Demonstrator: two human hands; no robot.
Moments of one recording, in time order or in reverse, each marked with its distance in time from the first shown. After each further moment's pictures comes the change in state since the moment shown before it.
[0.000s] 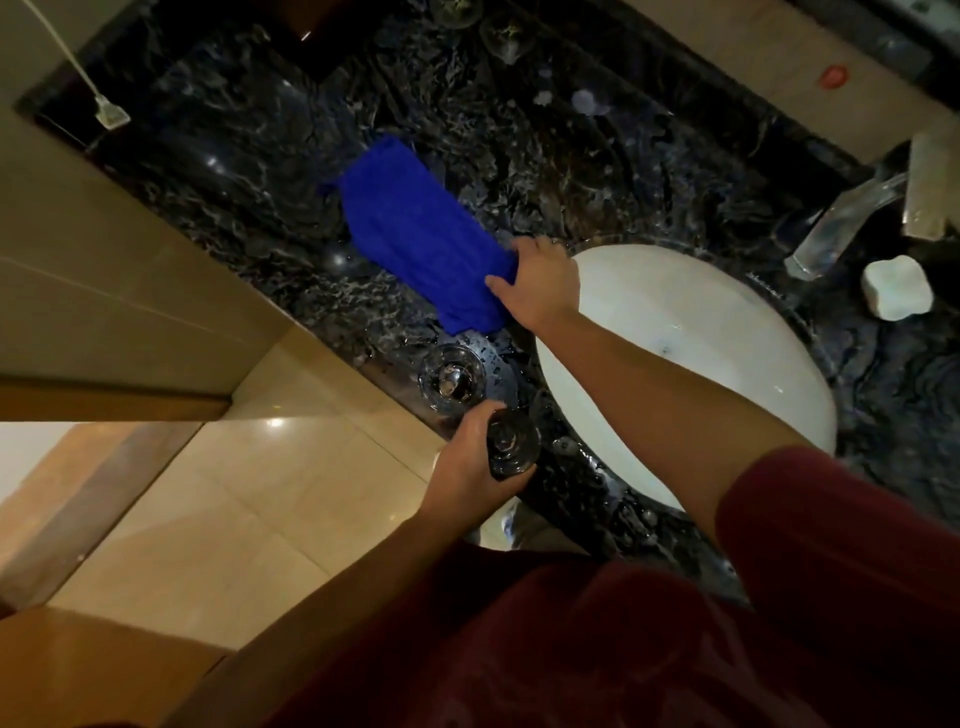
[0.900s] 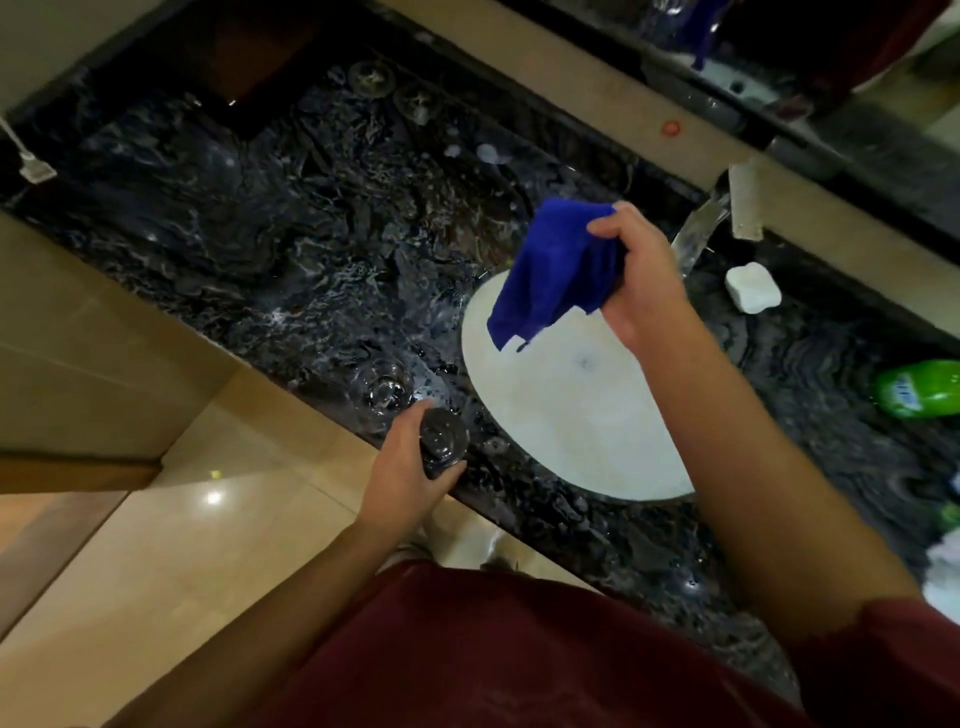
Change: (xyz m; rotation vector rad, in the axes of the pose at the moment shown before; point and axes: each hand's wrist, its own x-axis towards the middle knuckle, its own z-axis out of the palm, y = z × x) left_hand -0.009 0.007 -0.001 0.115 0.036 -0.007; right_hand -0.111 0.062 -0.178 1.662 0.175 0.159
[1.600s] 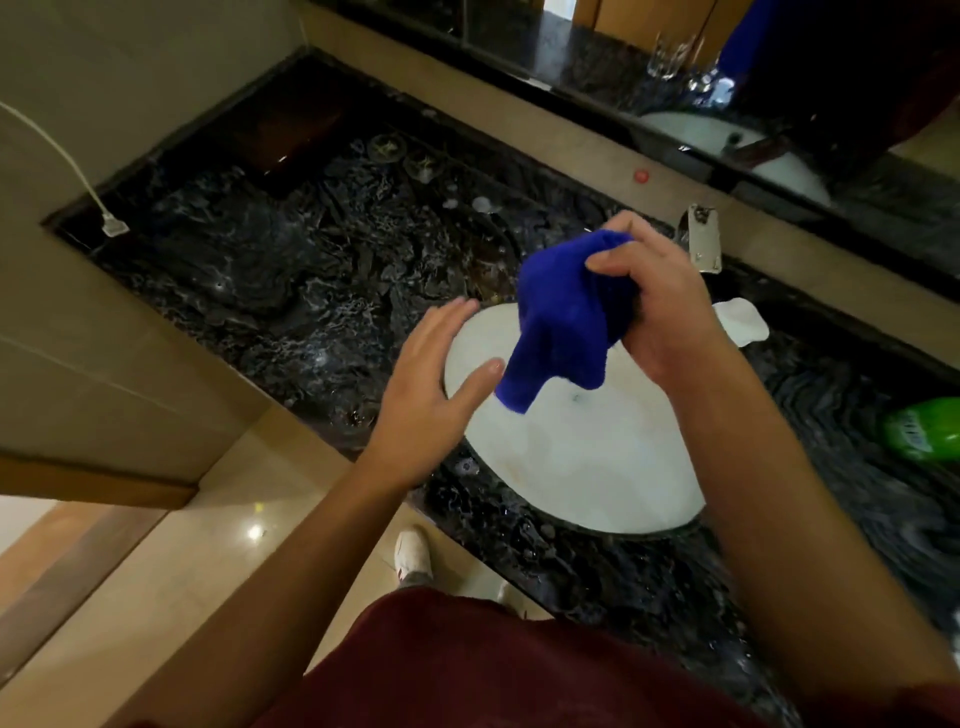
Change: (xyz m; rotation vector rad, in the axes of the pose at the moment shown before) left_hand 0.010 0.186 -0.046 -0.167 0.164 0.230; right_hand -0.074 -0.087 -0.038 -0.147 -0.291 -0.087
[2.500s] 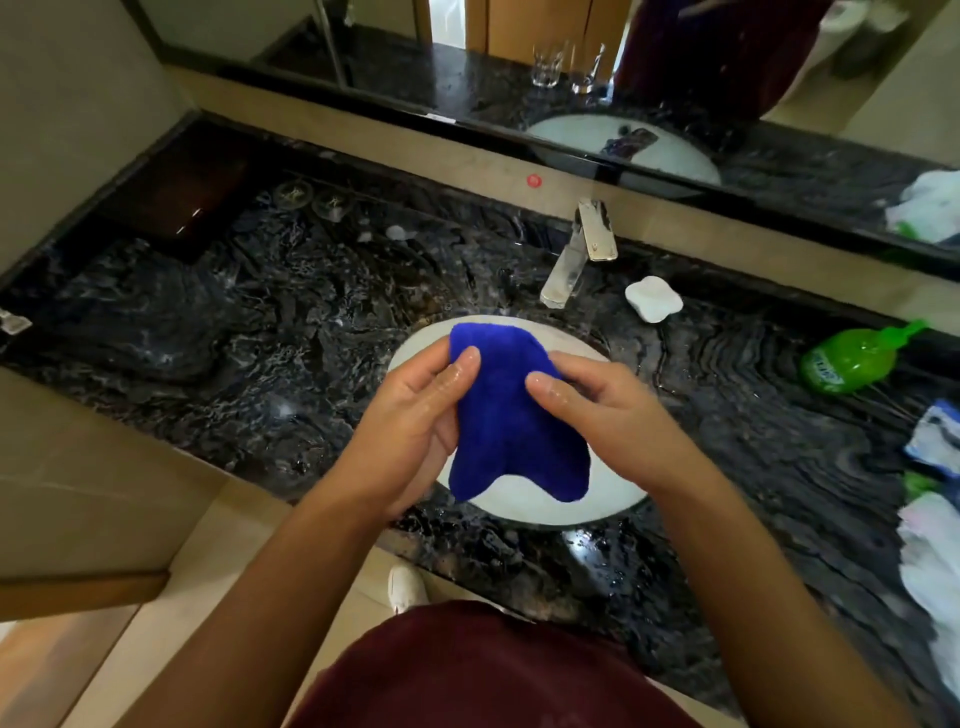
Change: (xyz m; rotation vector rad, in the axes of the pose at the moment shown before) left_hand 0.001 0.085 0.032 -1.062 -0.400 -0.197; right_hand -0.101 0.025 -0.049 -0.442 -0.050 0.000
